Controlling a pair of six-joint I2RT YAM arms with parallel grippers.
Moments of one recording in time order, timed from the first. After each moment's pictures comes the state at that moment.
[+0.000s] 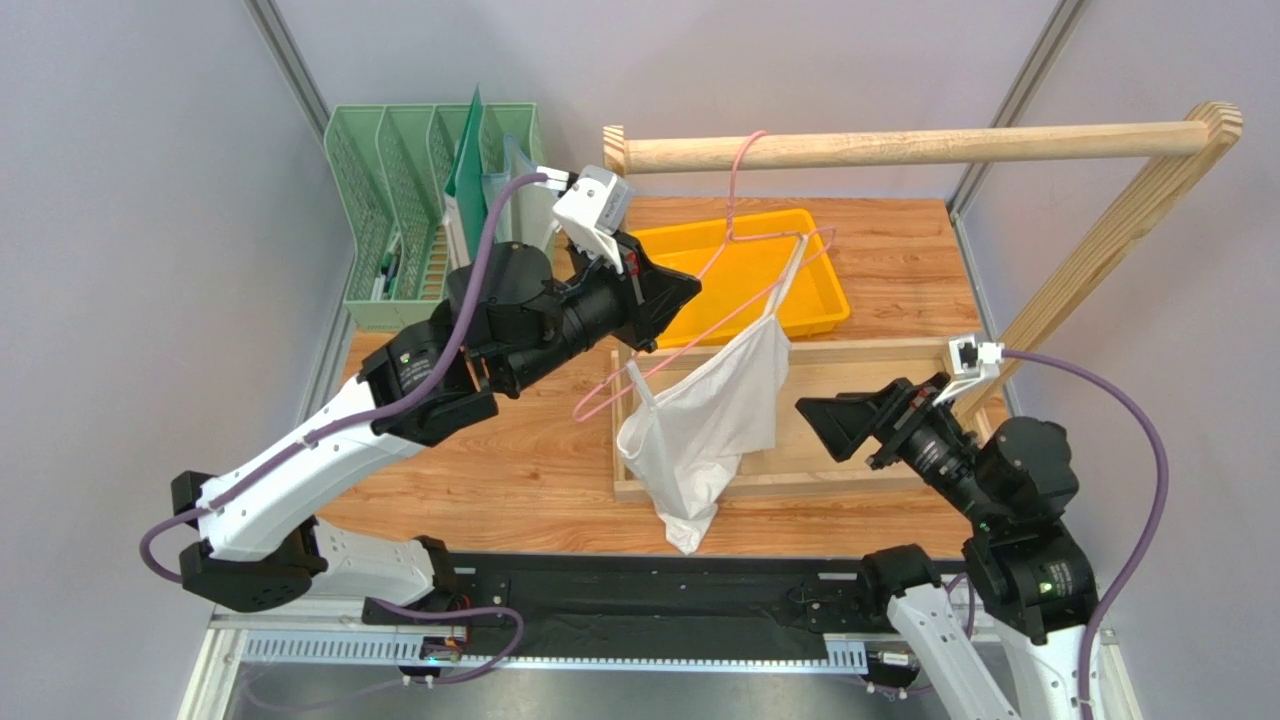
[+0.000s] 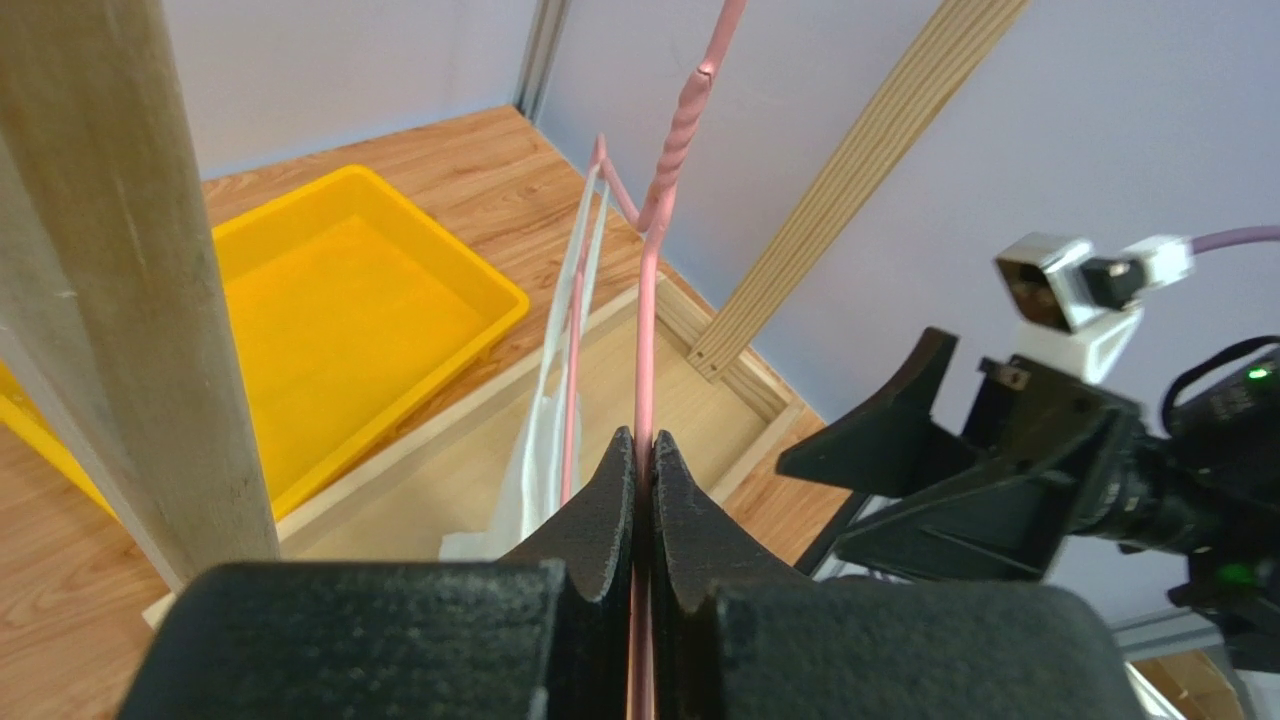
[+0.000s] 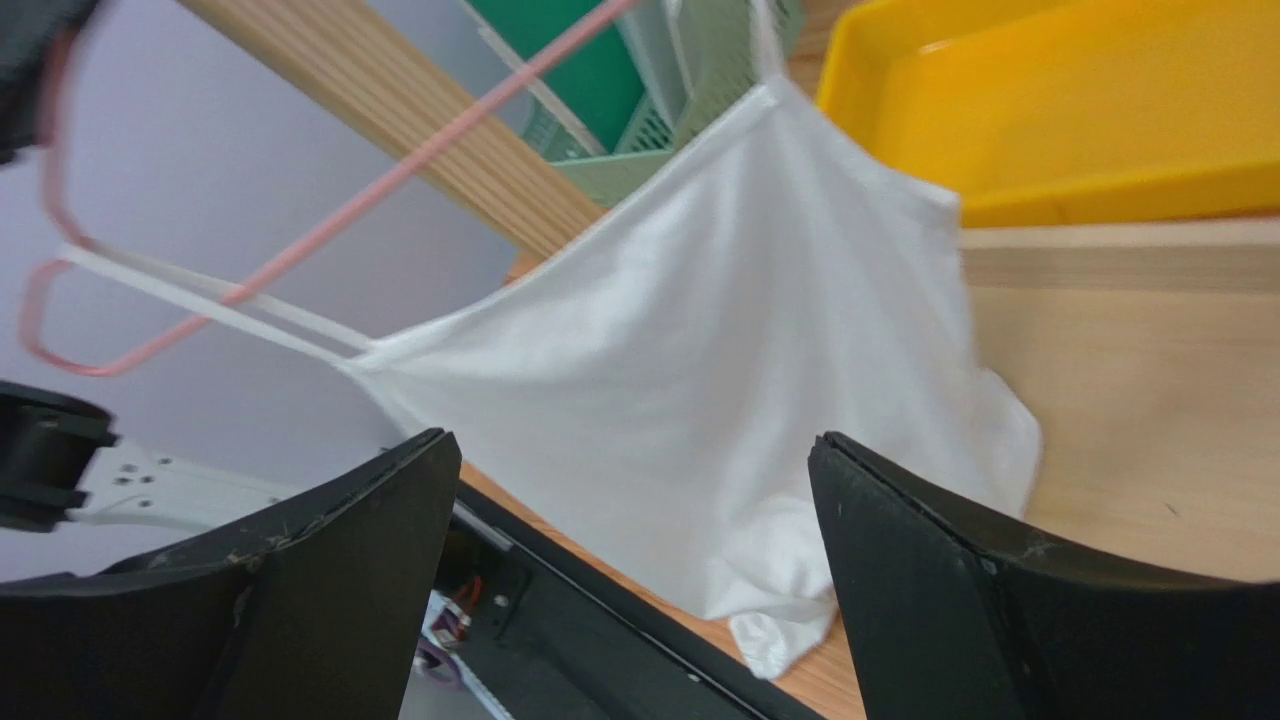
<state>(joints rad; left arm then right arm) -1.12 1.27 1.69 -0.47 -0.25 -0.39 0.22 0.37 0.88 -0.63 -0.40 0.62</state>
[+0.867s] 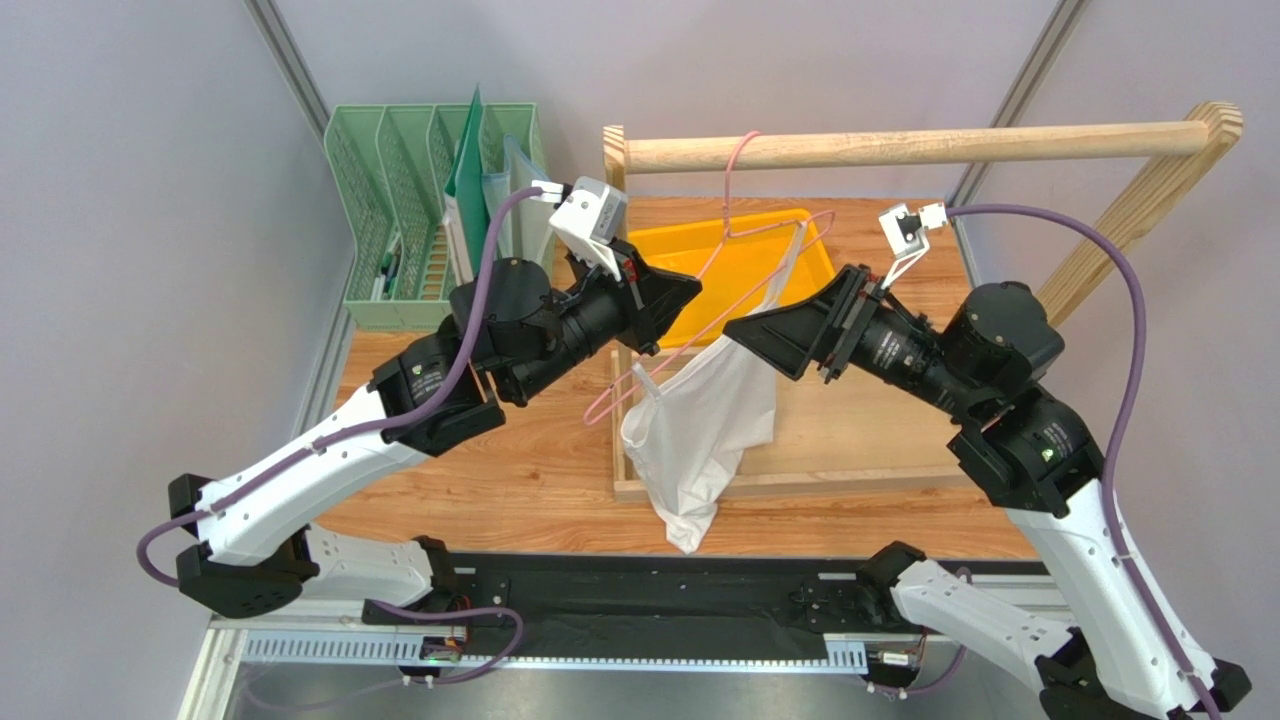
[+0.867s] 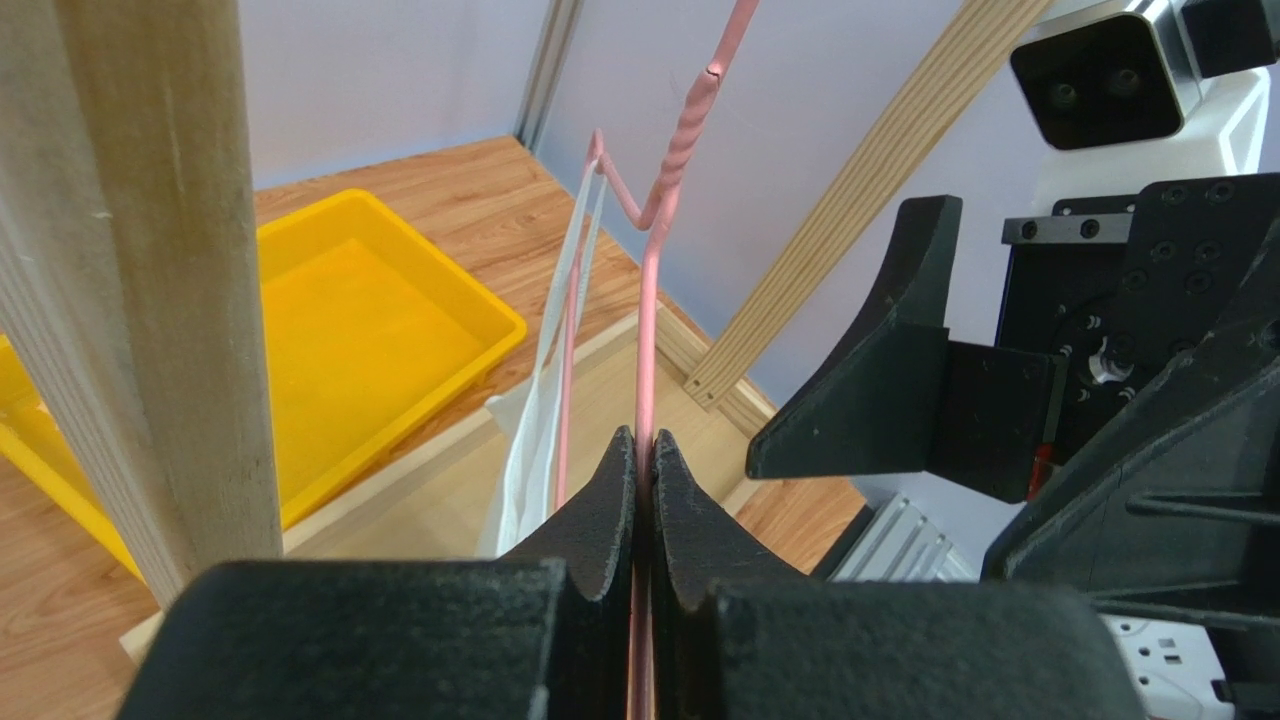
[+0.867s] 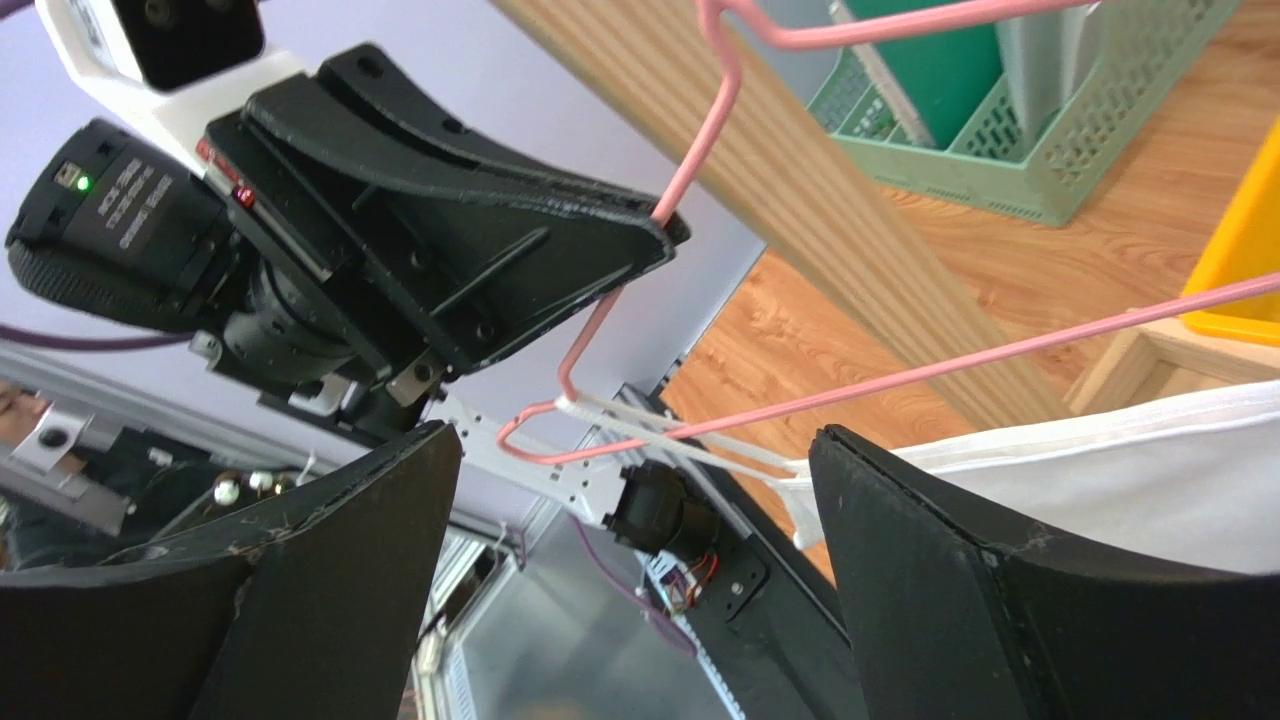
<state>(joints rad) -1.12 1.23 1.56 -0.33 -0.28 -0.40 0.60 0.86 1.35 -0.47 -0.41 0.80</state>
